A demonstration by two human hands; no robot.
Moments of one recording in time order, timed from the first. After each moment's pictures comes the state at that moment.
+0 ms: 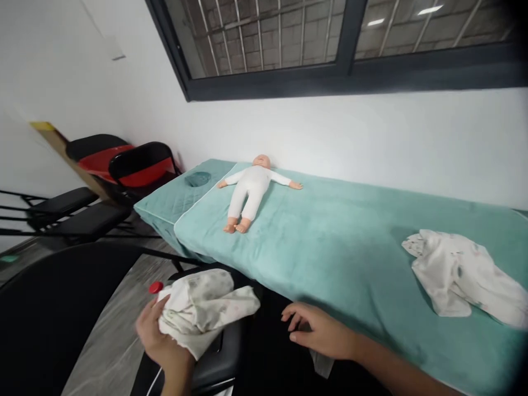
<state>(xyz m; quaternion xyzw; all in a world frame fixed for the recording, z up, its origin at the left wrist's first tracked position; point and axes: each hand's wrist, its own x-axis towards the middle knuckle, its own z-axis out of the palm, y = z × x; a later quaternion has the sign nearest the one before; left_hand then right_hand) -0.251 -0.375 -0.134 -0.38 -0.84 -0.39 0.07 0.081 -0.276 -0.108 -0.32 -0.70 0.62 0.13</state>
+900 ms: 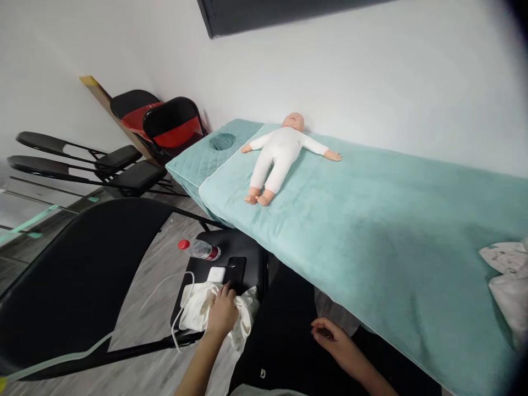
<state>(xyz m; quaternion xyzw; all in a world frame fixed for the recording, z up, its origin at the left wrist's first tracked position) -0.240 -0.408 -0.256 -0.50 -0.85 0.11 -0.13 0.110 -0.329 -0.262 -0.44 -0.57 0.69 0.10</state>
